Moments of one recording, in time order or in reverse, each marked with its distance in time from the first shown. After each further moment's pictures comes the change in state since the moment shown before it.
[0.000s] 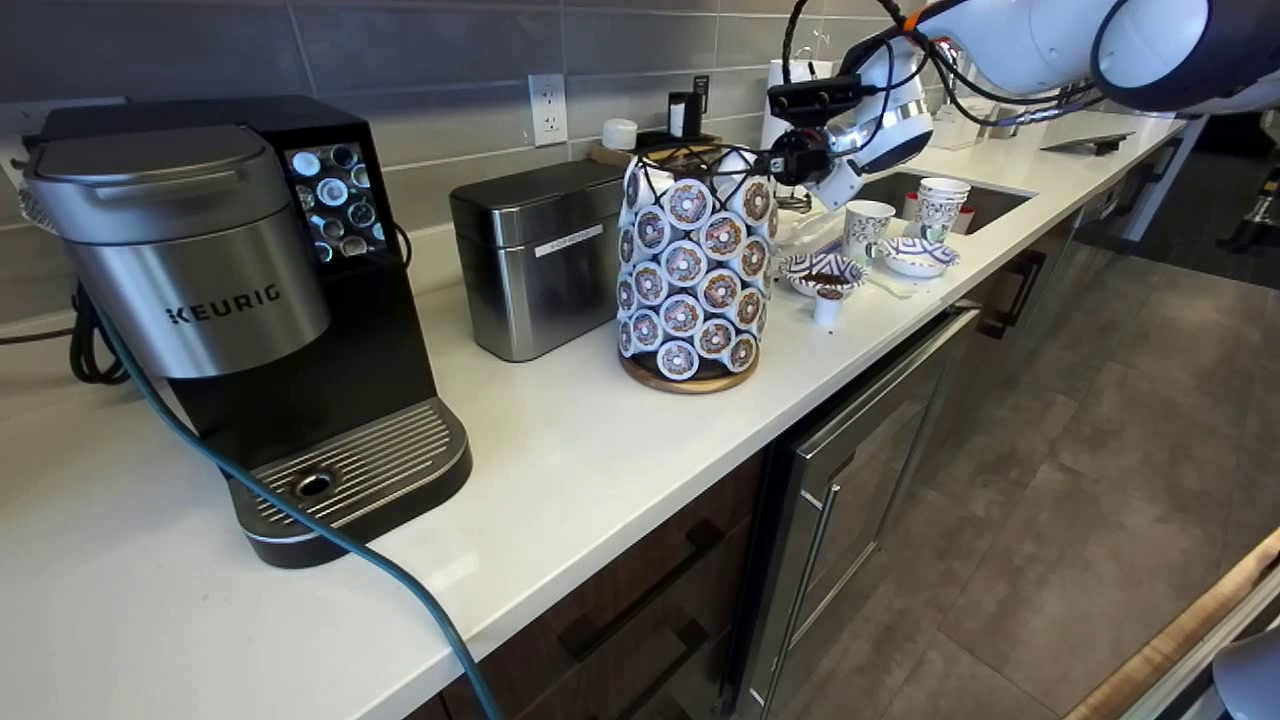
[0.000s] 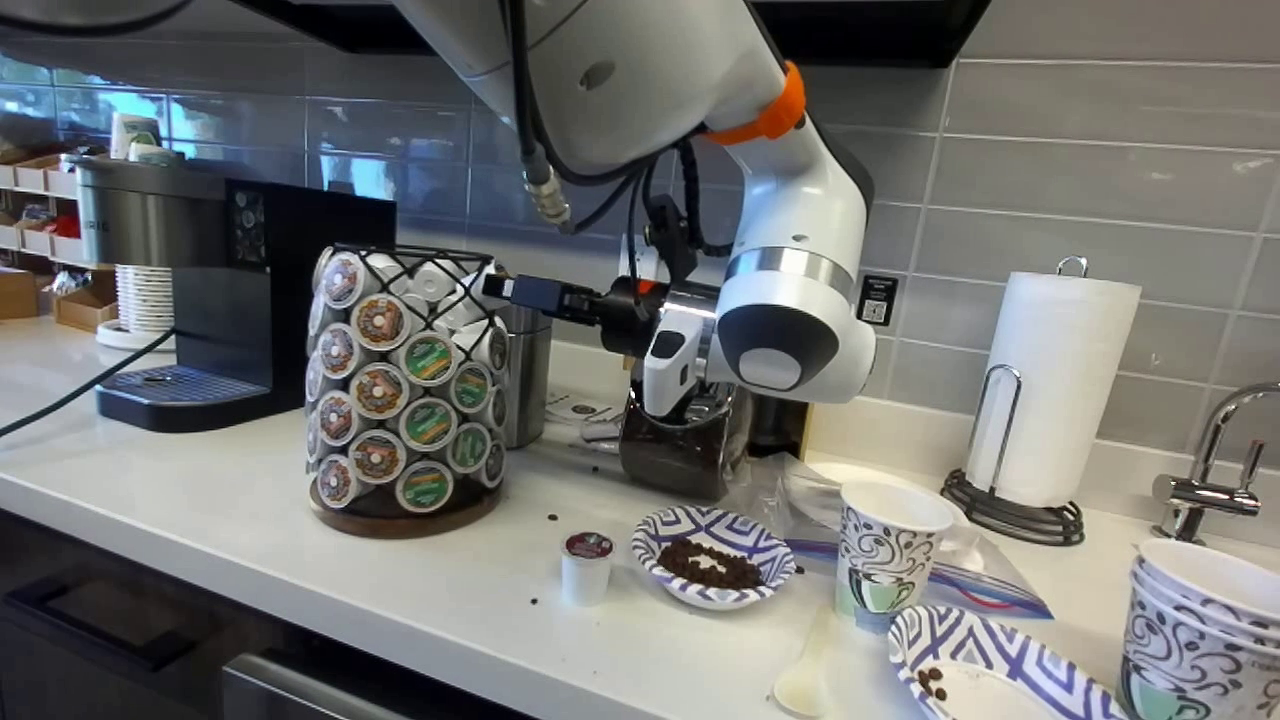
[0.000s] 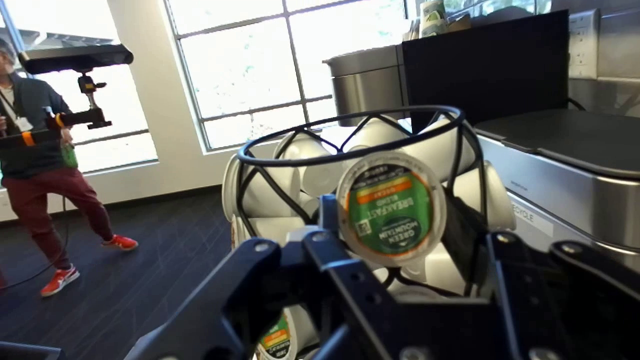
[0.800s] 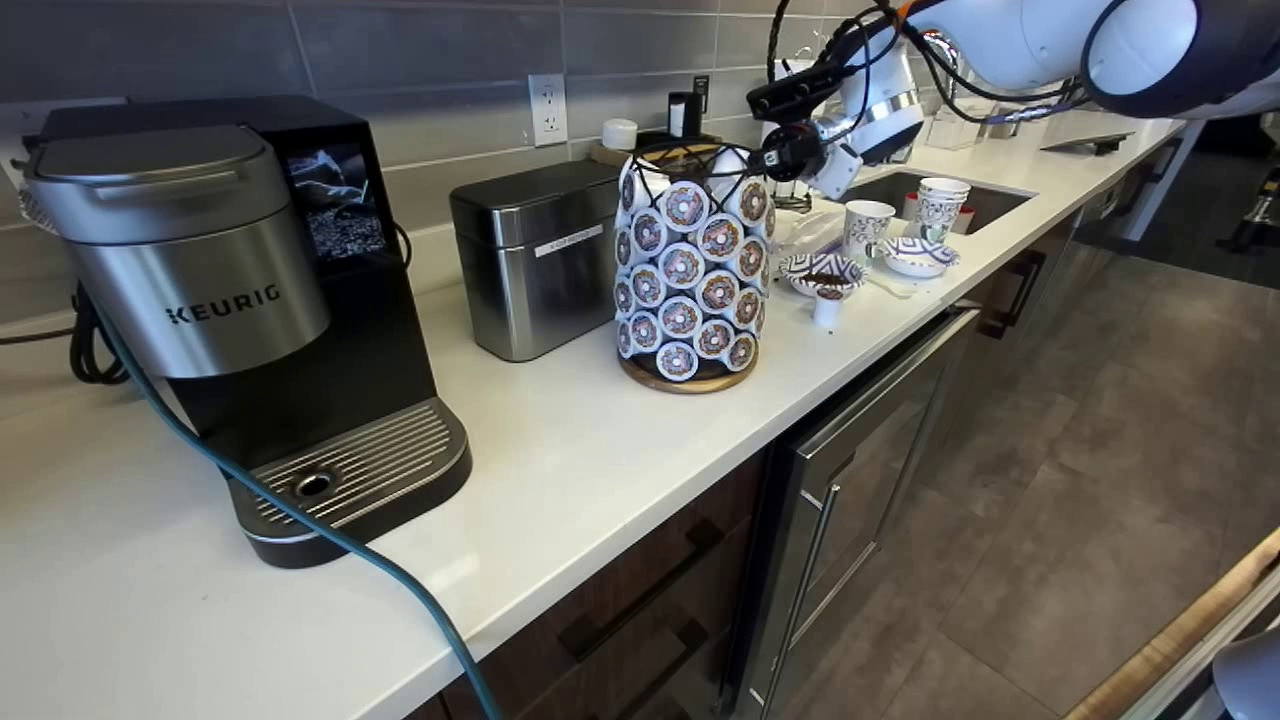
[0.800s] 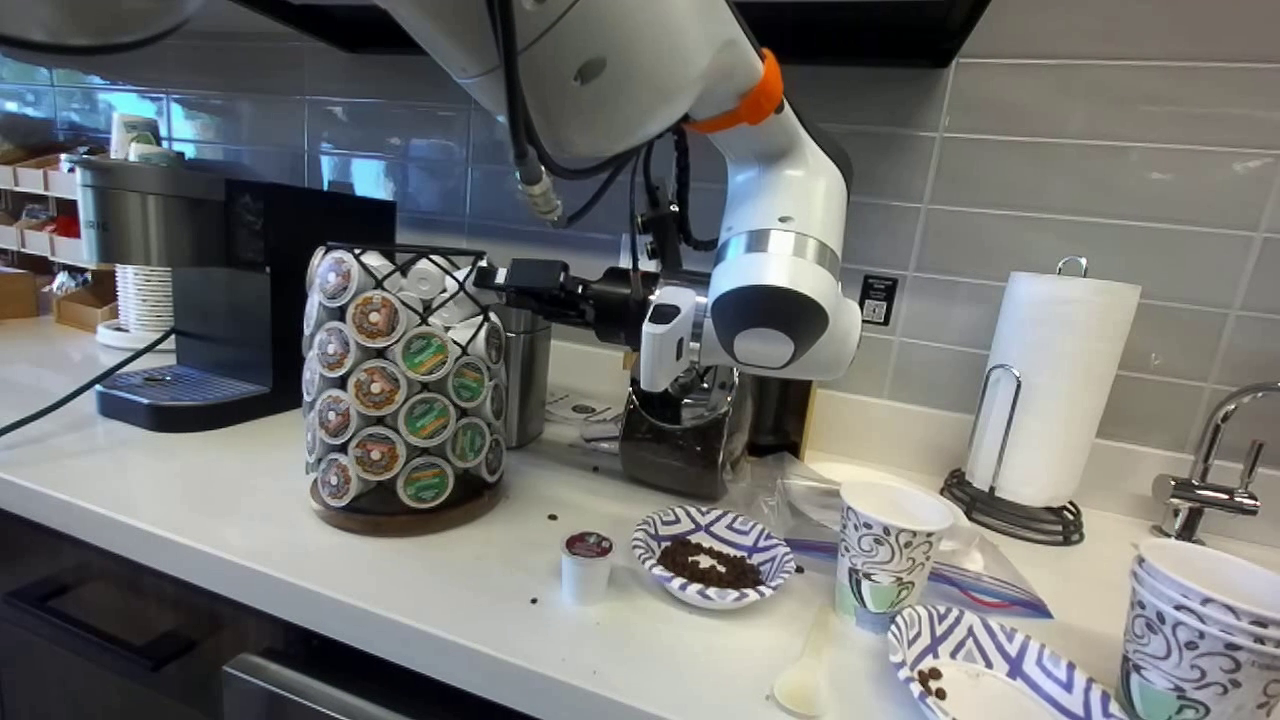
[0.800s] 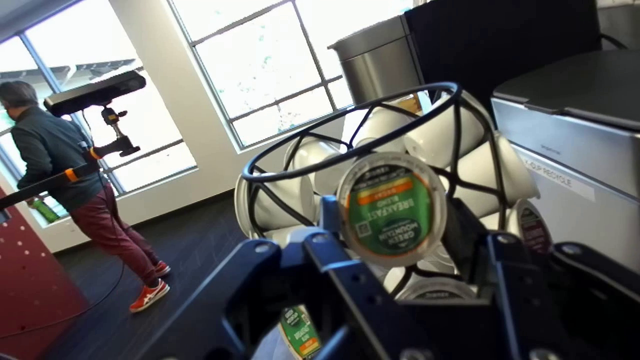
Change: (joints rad) arm 0.031 0.012 -0.012 0.055 -0.034 -0.013 0.213
